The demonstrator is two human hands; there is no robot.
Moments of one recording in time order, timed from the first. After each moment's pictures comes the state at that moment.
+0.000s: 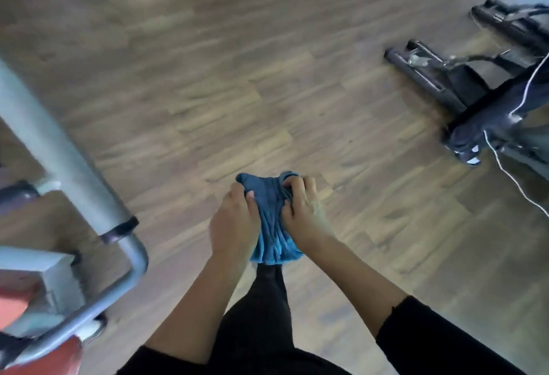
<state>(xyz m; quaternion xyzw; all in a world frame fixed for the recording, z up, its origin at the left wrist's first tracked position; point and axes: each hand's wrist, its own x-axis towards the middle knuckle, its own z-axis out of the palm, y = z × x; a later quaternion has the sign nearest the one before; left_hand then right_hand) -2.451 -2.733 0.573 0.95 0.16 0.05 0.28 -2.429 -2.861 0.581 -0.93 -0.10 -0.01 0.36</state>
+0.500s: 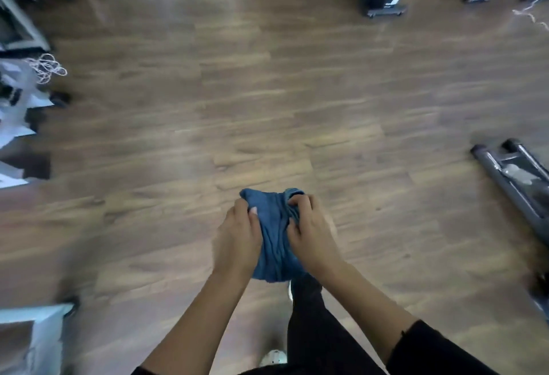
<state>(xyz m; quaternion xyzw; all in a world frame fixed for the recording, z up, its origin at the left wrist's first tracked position) -2.073 -2.598 0.595 0.91 0.30 0.07 0.29 -2.011 -2.721 0.594 -0.90 -0.24 0.05 0.37</state>
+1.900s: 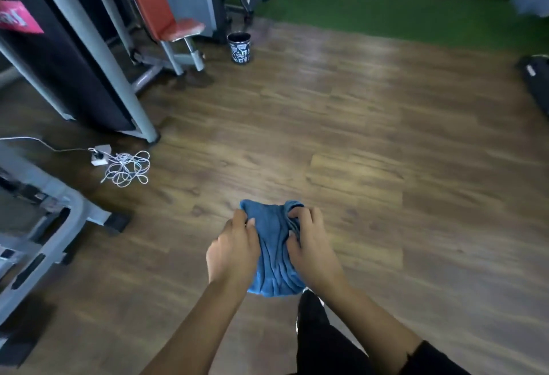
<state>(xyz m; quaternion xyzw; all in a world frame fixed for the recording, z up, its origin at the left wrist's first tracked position) -1.120 -1.760 0.613 0.81 0.53 0.14 0.21 -1.003 -1.838 0.603 -0.79 -0.46 0.17 0.37</state>
